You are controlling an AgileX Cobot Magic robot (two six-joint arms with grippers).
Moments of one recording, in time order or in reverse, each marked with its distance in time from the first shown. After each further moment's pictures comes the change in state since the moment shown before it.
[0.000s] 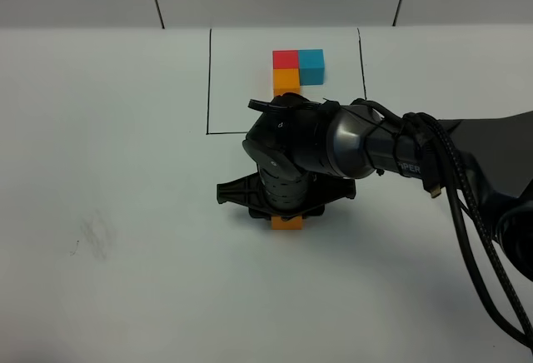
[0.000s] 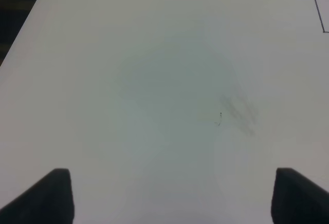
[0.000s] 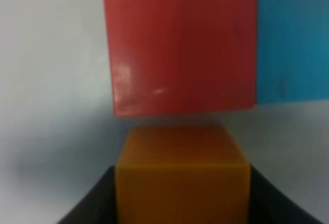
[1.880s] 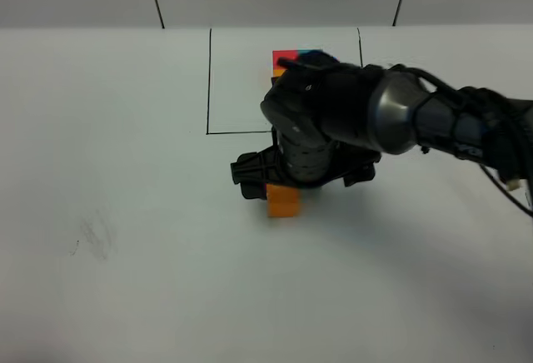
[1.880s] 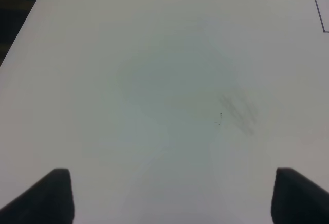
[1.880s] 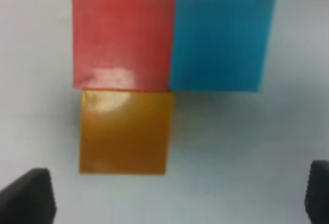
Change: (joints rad) left arm 0.000 0.000 0.000 0.000 0.000 0.000; right arm -0.020 -0.189 0.000 -0.049 0.162 -0.165
